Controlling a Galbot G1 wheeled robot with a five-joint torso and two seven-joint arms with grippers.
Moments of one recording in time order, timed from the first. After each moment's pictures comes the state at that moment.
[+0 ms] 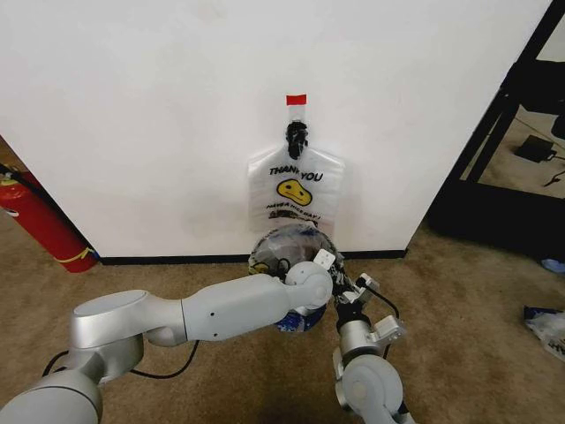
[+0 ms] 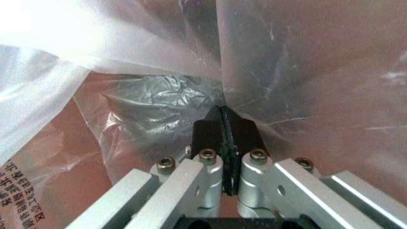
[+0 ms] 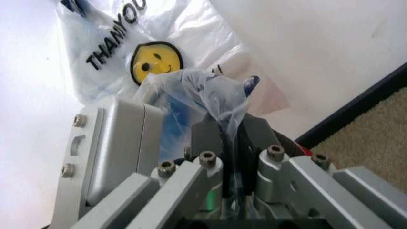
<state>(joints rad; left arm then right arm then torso) 0.15 -1.31 0.92 -1.45 -1.56 0.74 -0.94 -1.37 1.44 0.19 2.00 0.77 0.04 0.32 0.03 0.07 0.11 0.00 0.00</state>
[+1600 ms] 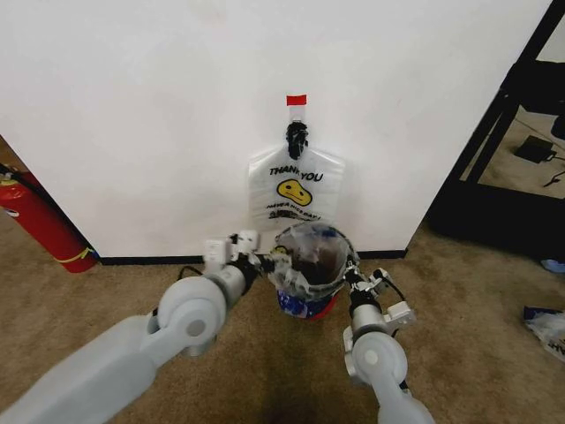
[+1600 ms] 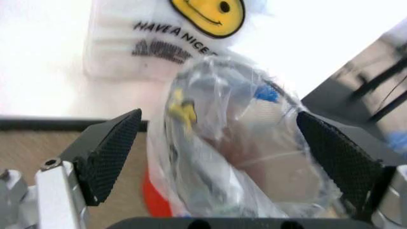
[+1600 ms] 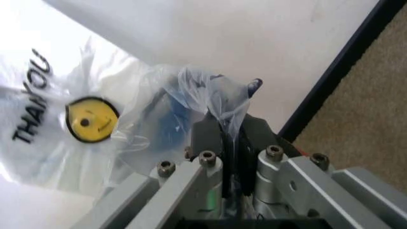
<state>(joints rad) 0.86 -0.88 0.07 -2.19 -1.32 0.33 -0.67 -1.26 1.53 0.35 1.90 1.02 0.04 0.40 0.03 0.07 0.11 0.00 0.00</state>
